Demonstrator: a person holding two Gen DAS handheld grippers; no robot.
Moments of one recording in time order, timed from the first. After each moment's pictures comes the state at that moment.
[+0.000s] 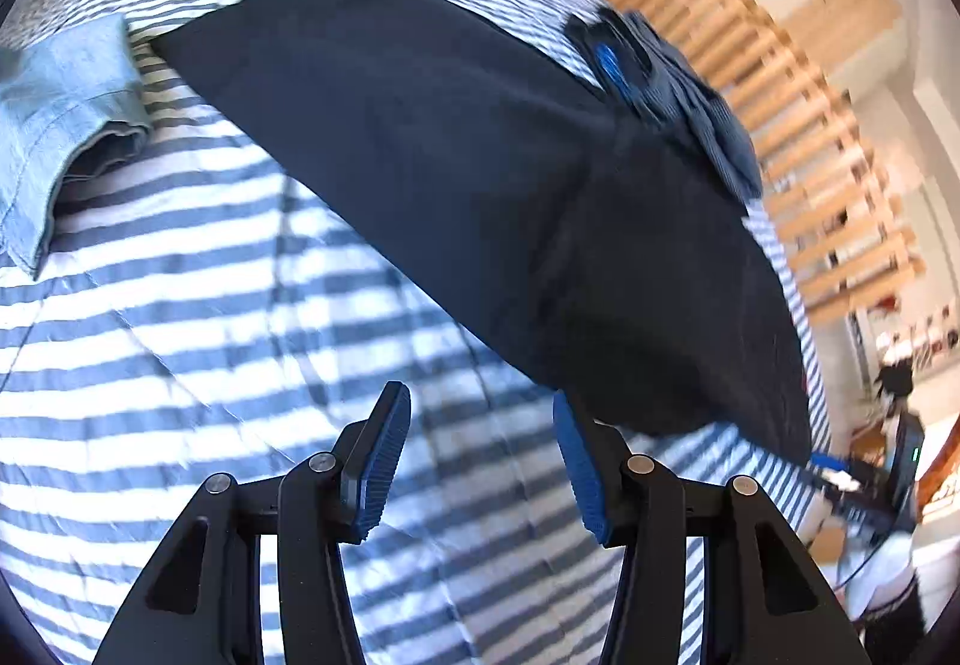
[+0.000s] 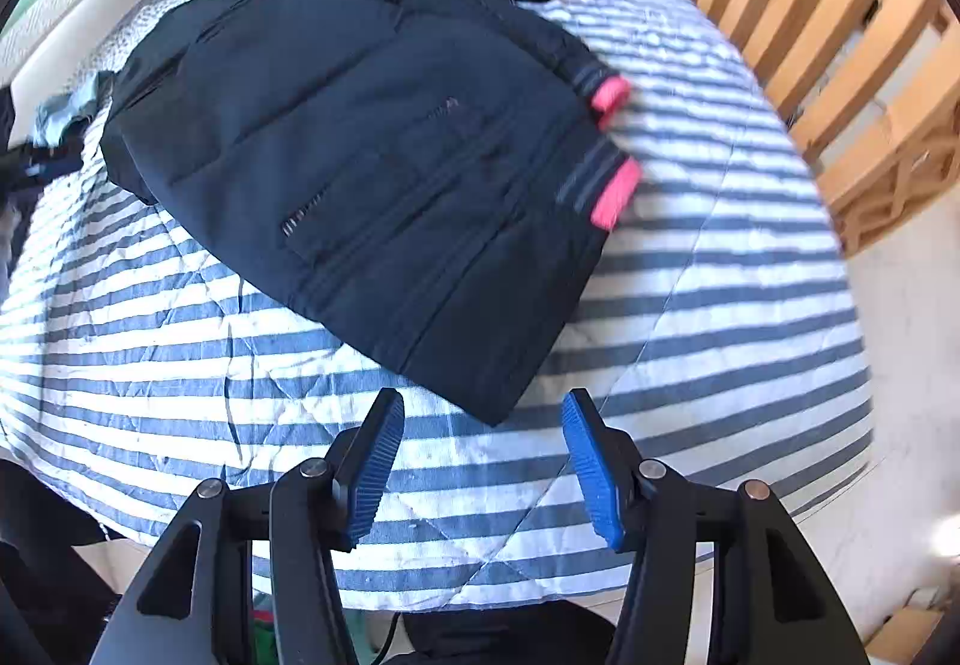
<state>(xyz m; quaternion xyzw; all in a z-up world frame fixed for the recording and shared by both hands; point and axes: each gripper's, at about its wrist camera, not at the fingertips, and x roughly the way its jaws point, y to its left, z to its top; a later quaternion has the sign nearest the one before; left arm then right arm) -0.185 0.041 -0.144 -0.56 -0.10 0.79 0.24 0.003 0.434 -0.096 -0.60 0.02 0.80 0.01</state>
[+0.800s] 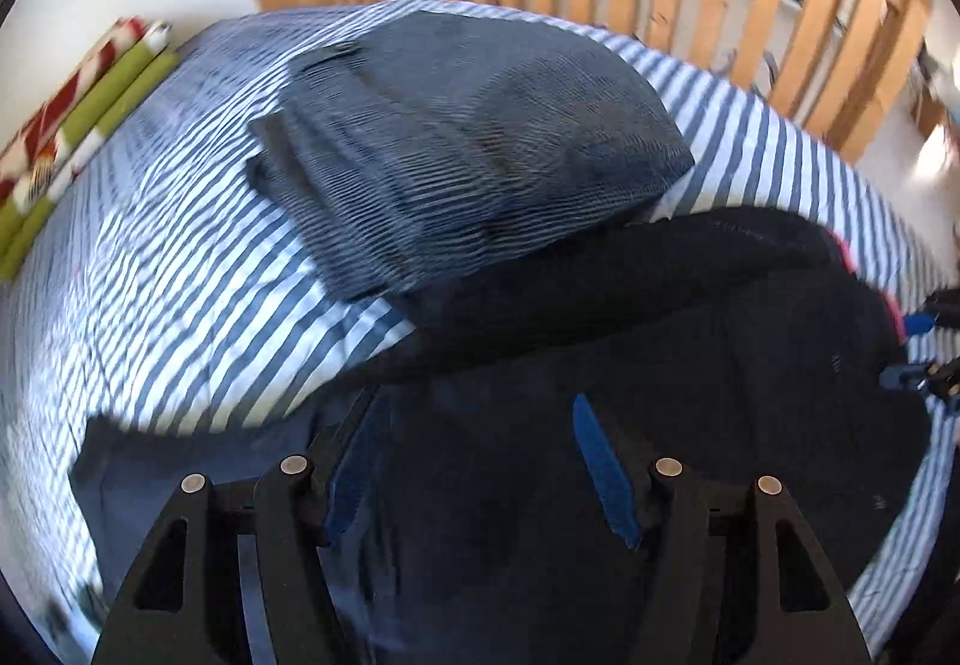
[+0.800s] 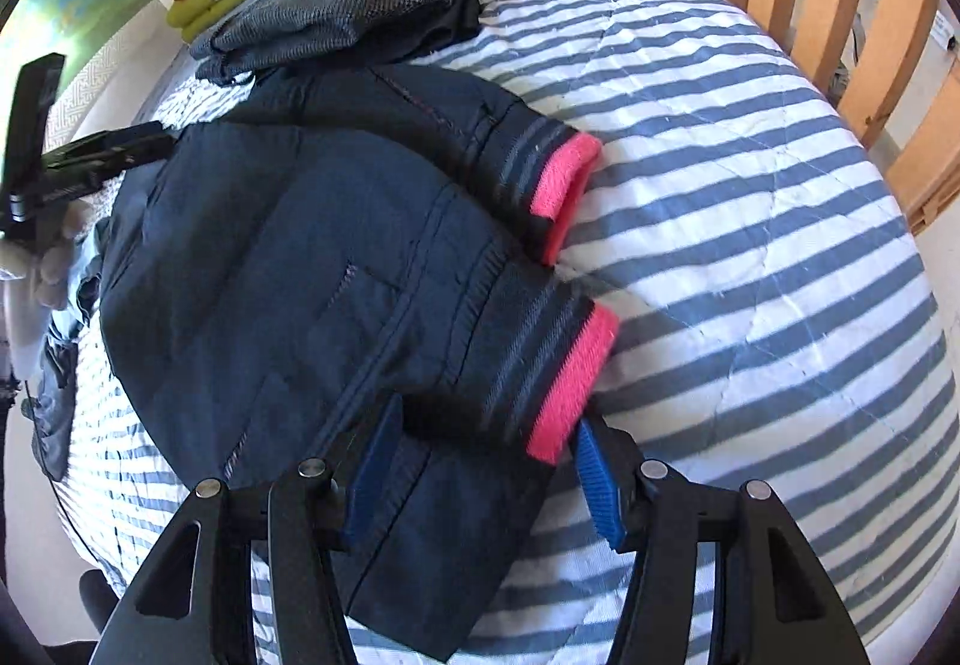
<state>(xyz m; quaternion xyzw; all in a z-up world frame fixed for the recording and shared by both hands) -0.288 0.337 -0.117 -0.45 0.28 0.77 0.35 -0.079 0.509 -0.116 -0.57 0.16 0.81 -0.02</state>
